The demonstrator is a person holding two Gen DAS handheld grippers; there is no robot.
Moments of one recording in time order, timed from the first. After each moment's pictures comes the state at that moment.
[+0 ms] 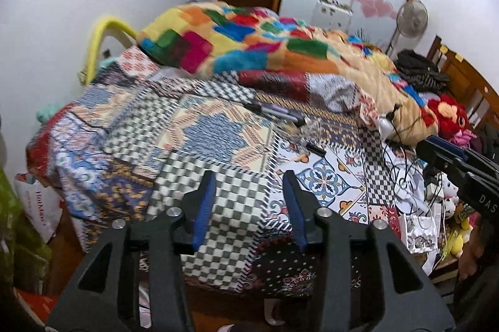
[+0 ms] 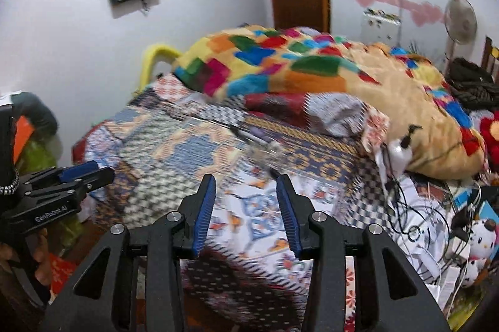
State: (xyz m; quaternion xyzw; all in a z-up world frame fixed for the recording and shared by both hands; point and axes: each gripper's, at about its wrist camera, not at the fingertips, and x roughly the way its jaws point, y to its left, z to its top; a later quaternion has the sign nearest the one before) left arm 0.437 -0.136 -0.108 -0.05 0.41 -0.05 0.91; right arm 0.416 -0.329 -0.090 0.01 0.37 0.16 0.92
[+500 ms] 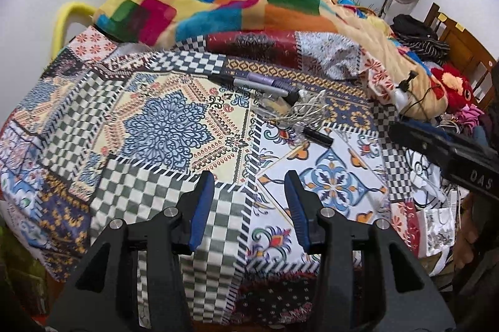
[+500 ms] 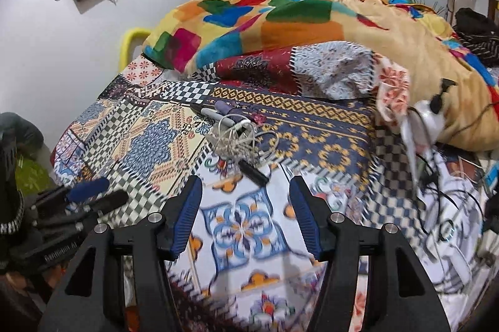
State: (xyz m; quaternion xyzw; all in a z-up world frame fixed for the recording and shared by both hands) left arm 0.531 -0.175 -0.197 -0.03 0.46 -0.09 0.88; right arm 0.518 -0.344 -0.170 0.05 0.44 0.15 0.89
